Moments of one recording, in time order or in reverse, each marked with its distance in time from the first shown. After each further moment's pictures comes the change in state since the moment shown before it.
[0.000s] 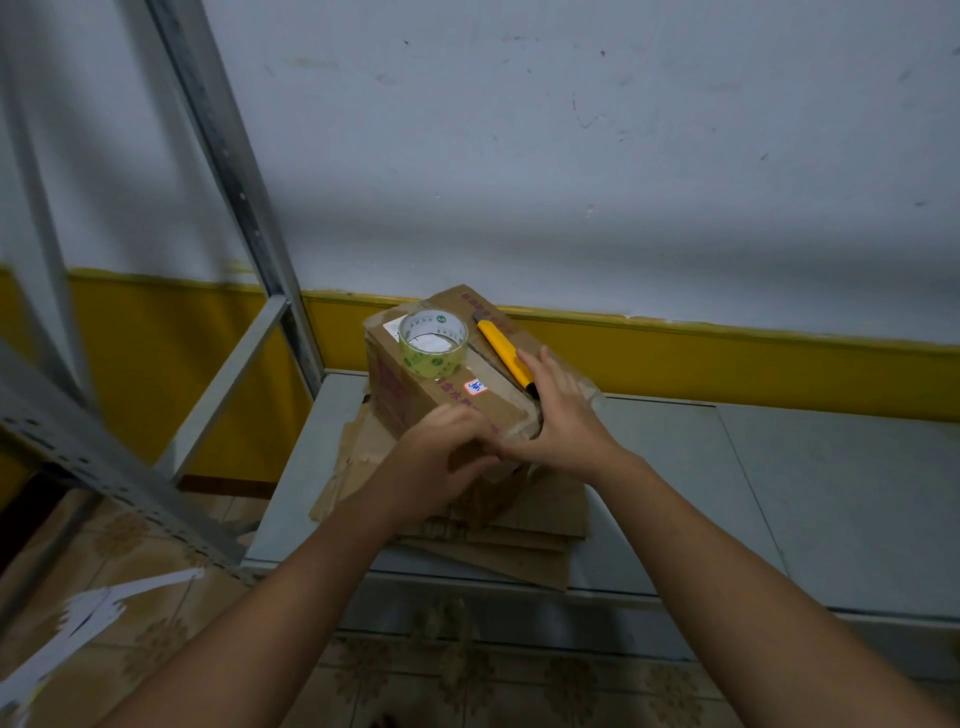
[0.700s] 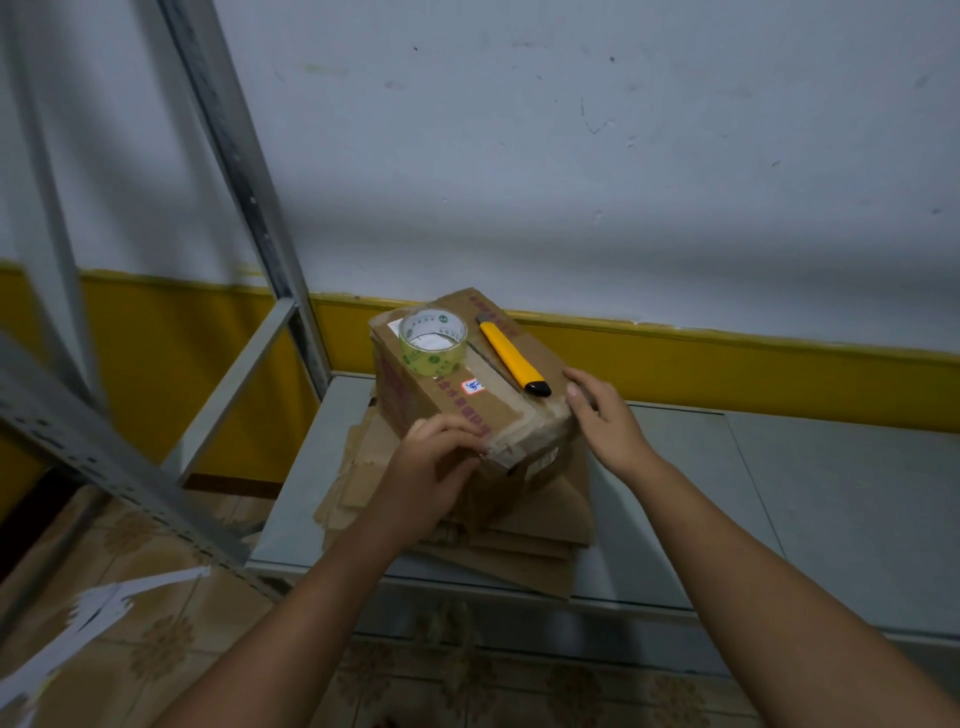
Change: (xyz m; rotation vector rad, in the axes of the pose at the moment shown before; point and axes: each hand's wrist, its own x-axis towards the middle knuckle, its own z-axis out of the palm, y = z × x) left_hand -0.025 -0.004 0.013 -0.022 0.177 -0.220; right_hand 0.013 0.064 -0.002 0.269 0.152 0.174
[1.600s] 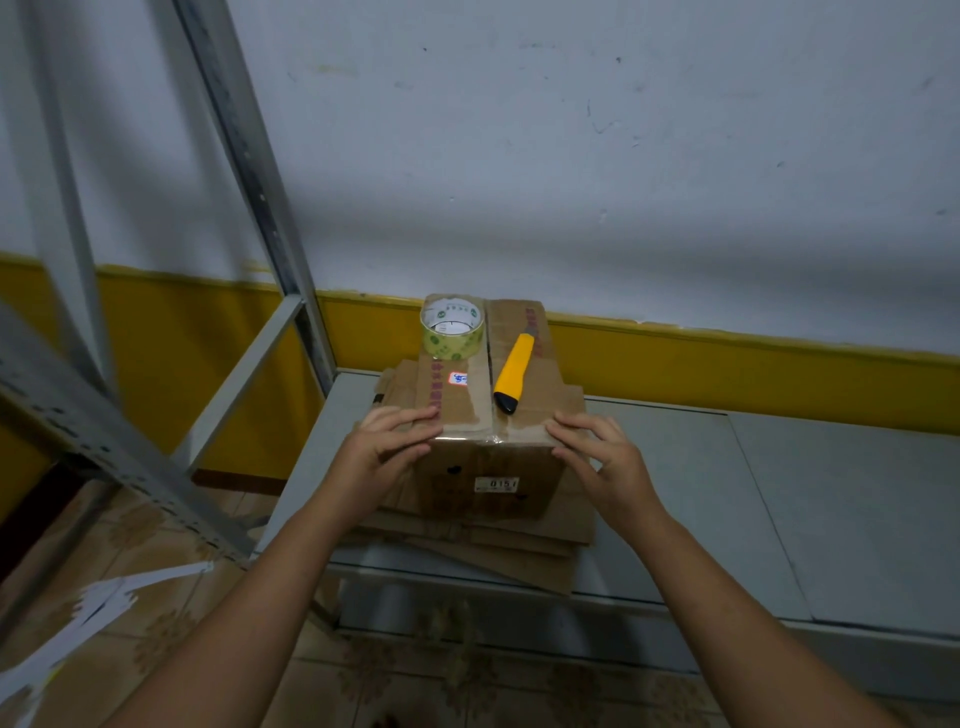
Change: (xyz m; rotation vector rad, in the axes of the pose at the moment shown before) left_hand -0.013 -0.044 -0.047 0.003 -0.063 -0.108; right_hand -0.061 0.009 0.016 -0.126 0.151 -0.476
